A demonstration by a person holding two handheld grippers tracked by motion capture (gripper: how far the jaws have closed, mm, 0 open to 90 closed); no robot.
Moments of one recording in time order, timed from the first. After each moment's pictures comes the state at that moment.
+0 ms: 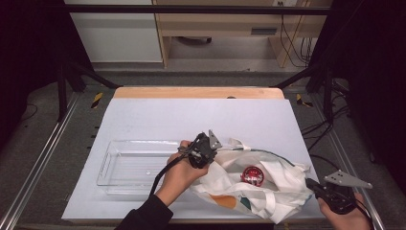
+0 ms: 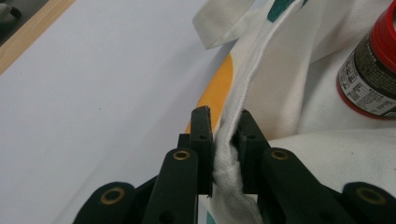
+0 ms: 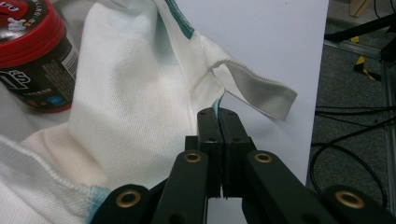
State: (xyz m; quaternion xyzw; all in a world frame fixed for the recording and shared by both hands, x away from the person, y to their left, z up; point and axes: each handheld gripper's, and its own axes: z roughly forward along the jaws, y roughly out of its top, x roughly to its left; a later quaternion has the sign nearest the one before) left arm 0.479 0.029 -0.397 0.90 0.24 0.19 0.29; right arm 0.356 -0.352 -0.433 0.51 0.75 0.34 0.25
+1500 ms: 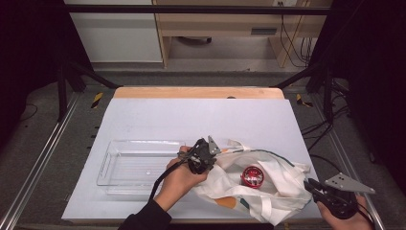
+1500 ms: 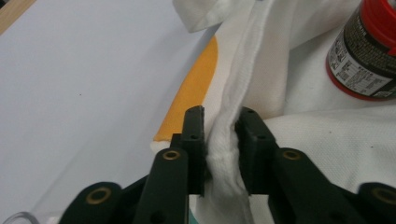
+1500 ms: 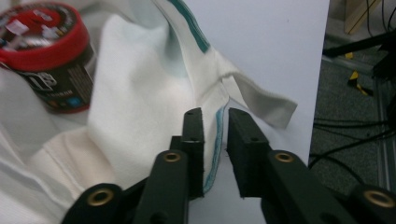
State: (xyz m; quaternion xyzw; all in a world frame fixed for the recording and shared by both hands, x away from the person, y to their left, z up) left arm 0.470 0.030 -0.409 0.91 0.24 0.18 0.29; right arm 0.345 -0.344 -0.422 0.48 0.75 0.36 0.27
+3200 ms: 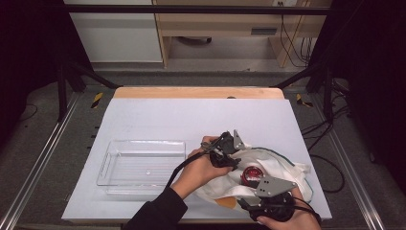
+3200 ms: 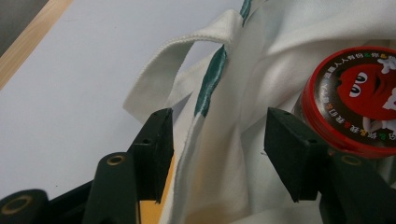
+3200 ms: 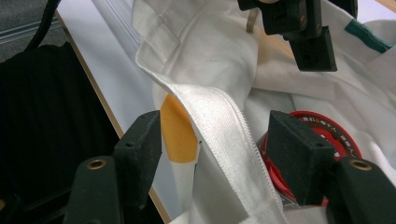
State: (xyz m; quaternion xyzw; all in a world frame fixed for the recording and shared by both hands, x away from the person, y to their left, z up) left arm 0.482 -0.029 -0.391 0.92 0.16 0.17 0.30; right arm 0.347 -0.188 -0.394 0.26 0.88 0.37 0.17
